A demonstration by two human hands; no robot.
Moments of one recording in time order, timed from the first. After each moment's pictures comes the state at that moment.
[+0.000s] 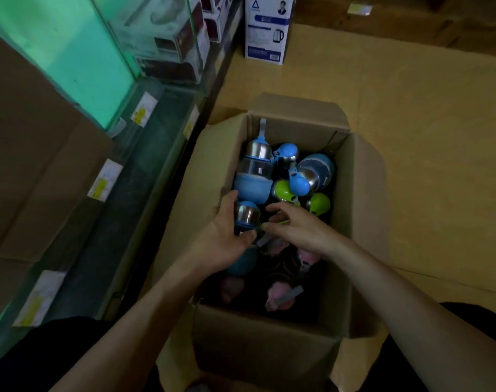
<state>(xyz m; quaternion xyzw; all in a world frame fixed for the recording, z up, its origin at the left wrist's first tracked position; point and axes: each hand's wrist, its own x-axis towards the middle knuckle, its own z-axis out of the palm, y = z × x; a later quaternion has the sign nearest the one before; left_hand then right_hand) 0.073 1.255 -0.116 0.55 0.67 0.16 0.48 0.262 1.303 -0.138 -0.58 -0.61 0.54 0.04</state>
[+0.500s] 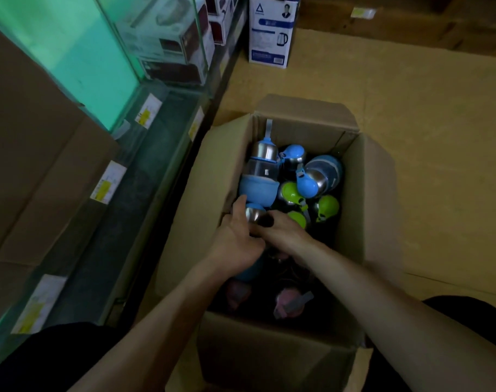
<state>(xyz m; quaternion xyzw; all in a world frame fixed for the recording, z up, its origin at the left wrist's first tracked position) 0.085 1.256 -0.131 0.53 0.70 0.14 0.47 0.217 1.299 -0.170 -0.60 -0.56 0.57 0.11</state>
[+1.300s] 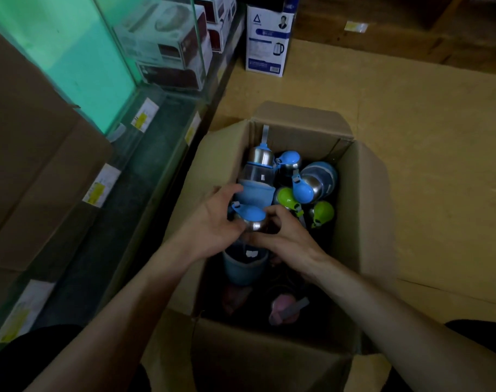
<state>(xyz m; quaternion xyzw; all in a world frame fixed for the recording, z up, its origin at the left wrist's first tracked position) 0.052 1.284 -0.112 0.64 0.66 0.15 0.37 0.229 1.280 -0.152 -0.58 -0.50 0.61 0.21</state>
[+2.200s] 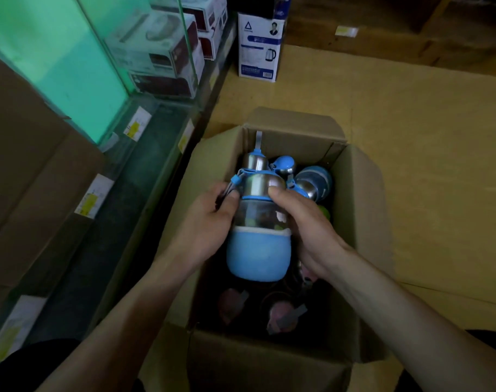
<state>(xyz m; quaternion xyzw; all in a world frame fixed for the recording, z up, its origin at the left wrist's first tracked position) 0.068 1.287 -0.104 0.53 0.65 0.35 0.42 0.239 1.295 -0.115 -0.50 -0.33 0.70 0.38</state>
